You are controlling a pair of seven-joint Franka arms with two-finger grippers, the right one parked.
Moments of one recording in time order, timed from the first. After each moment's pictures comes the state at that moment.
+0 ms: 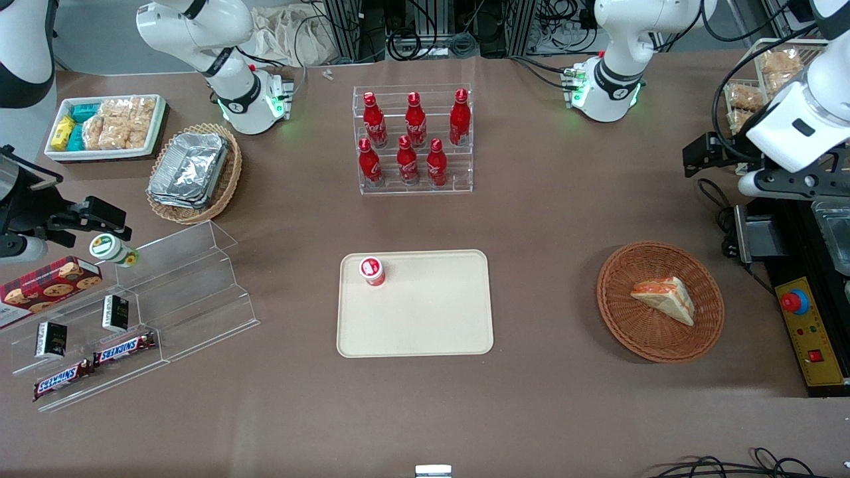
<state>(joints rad) -0.09 0.03 -0.04 -1.48 -0.03 1.43 -0.04</state>
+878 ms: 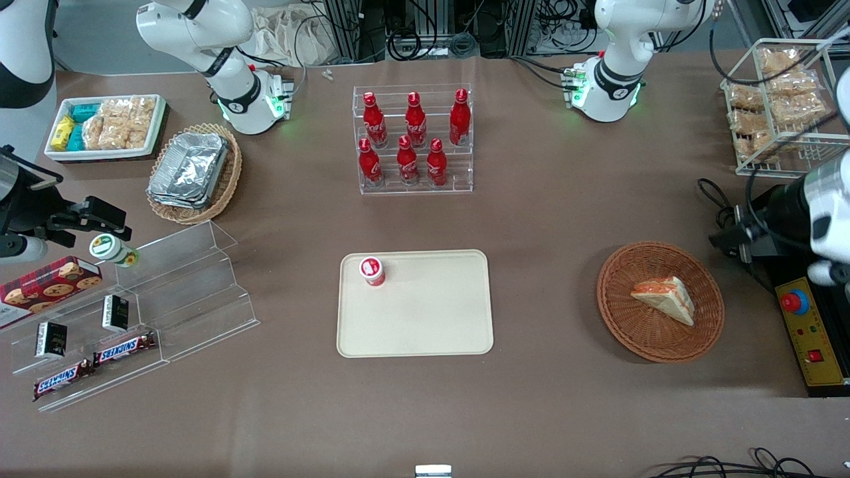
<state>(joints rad) 0.03 0.23 -0.01 -1.47 -0.05 1.60 -0.54</state>
